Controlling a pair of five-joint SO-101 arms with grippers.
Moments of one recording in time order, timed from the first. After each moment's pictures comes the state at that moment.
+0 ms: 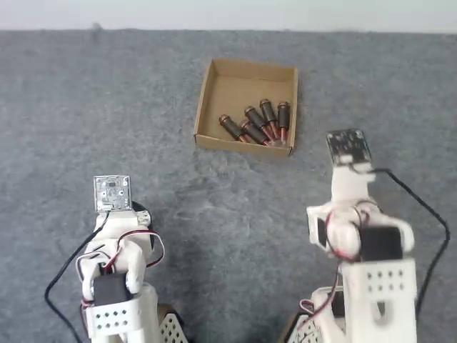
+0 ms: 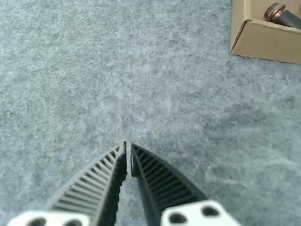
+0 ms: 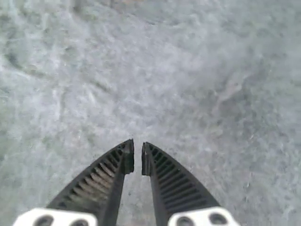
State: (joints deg) left arm -15.2 -102.7 97.3 62.7 0.3; right arm -7.6 -63.6 49.0 85.7 2.4
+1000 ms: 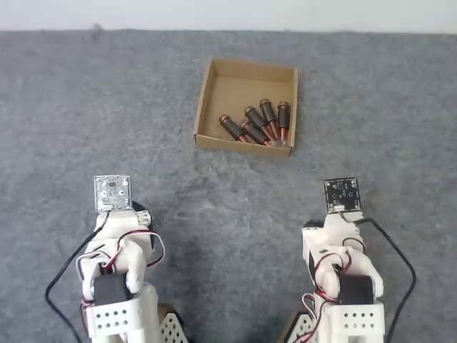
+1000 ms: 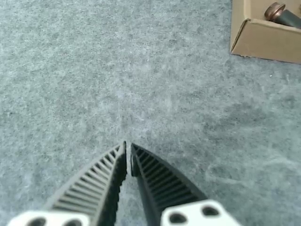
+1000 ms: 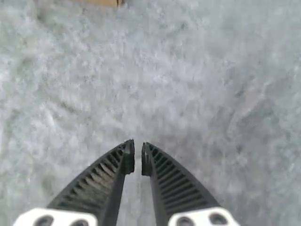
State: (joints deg) left arm -15.2 -102.8 97.3 62.7 0.3; right arm -5.3 -102.7 95.4 68.9 2.7
